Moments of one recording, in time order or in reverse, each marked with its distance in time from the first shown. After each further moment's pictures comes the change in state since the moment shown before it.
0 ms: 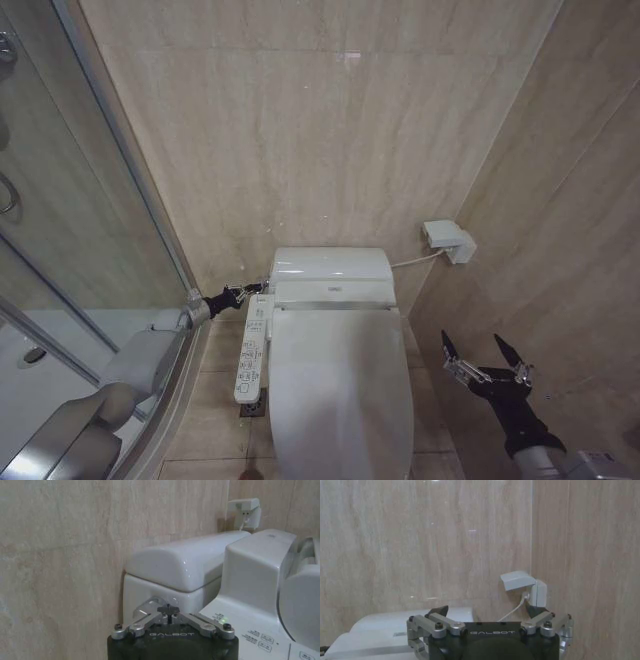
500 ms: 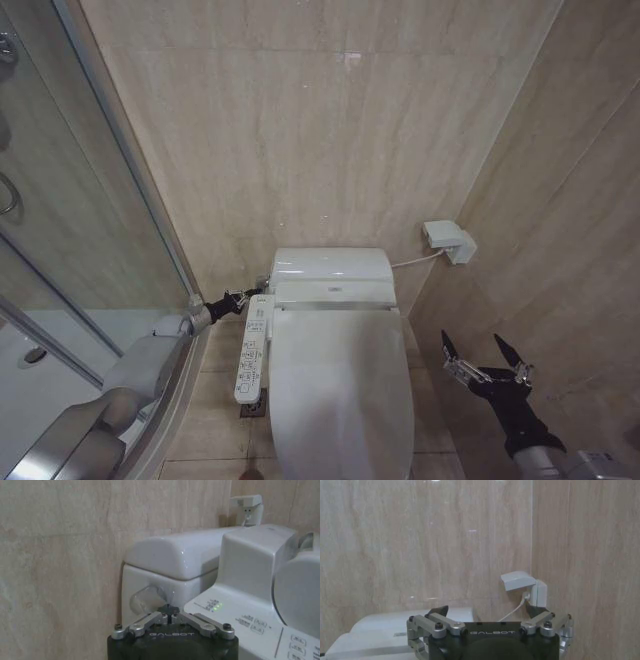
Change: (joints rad) left arm 0.030 -0.012 -0.029 0.018 0.017 -0.007 -0.004; right arm 0.000 0.000 0.000 0.000 0.000 0.000 0.000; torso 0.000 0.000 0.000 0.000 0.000
